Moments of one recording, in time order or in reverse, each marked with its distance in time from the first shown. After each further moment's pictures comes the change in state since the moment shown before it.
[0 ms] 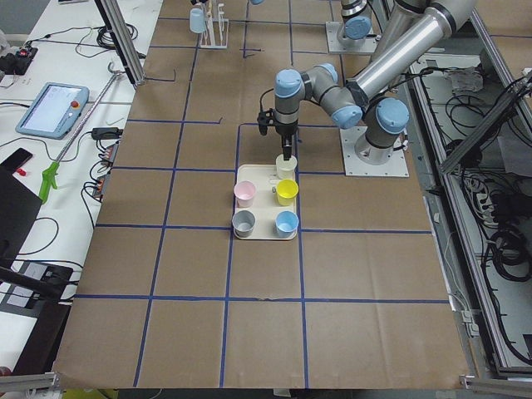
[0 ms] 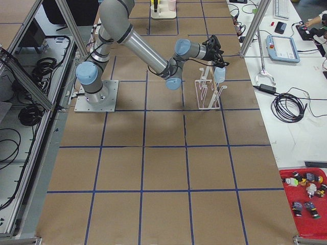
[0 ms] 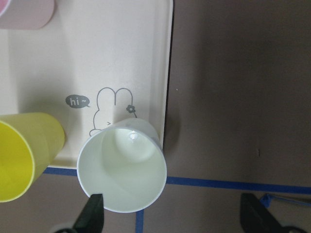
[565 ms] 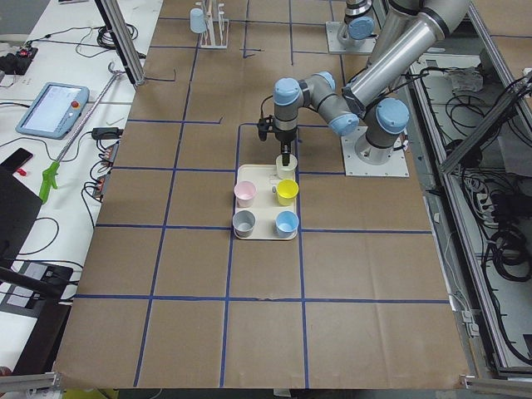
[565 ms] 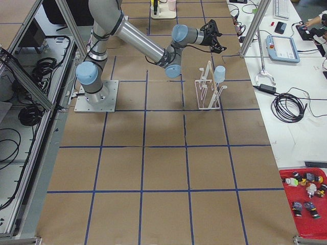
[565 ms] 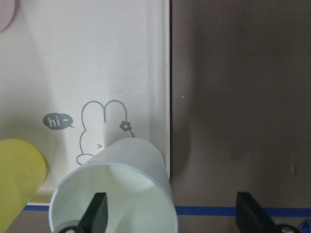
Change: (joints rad) left arm 0.001 -0.021 -0.018 0.038 0.014 0.026; right arm 0.063 -0.110 0.009 0.050 0.066 0.300
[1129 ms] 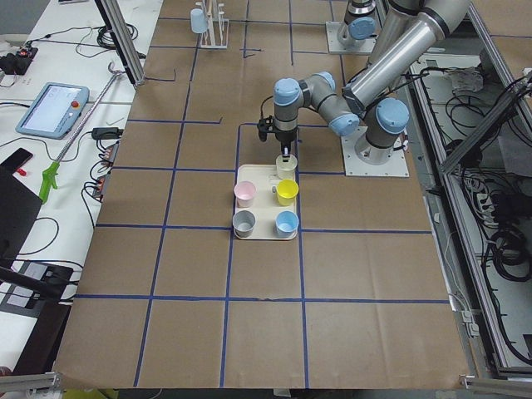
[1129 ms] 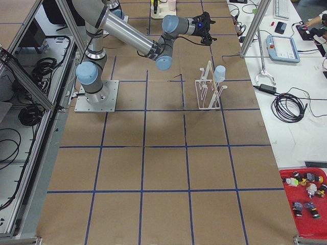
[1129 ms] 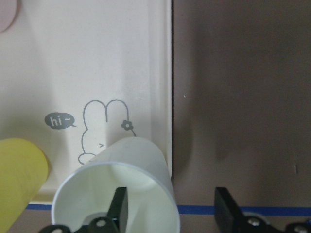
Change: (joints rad) left arm 0.009 0.001 0.006 0.000 0.005 -0.005; right arm 0.057 -0.170 0.124 0.071 0.021 0.419
